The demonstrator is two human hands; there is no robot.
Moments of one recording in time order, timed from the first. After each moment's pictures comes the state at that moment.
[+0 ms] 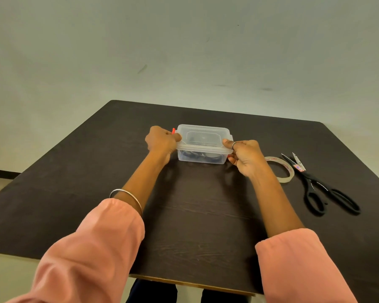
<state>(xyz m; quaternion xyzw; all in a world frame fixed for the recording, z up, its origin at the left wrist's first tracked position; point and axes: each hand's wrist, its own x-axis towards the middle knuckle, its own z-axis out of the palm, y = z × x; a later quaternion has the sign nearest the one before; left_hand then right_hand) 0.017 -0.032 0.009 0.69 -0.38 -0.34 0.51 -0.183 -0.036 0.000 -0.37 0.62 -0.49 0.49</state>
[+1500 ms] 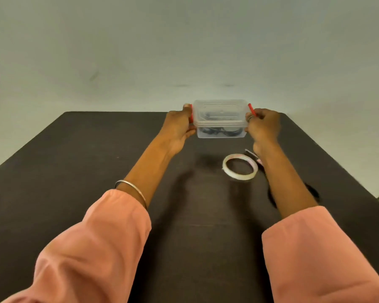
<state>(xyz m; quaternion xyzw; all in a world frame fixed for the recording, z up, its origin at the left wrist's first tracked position) -0.106 -0.057 0.058 0.49 -0.45 -0.55 0.50 -0.287 -0.048 0.050 -0.41 0.66 -0.60 0.19</state>
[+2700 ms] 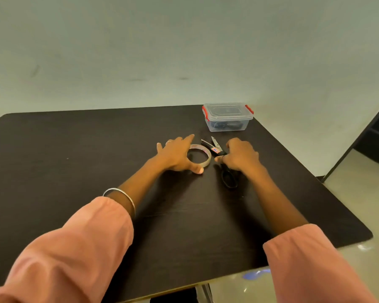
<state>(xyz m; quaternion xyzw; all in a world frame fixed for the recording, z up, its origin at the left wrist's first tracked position) -0.189 -0.039 -0.006 0.51 -0.84 -0.17 0.03 -0.360 0.024 0.008 -0.55 0.82 -0.13 0.11</state>
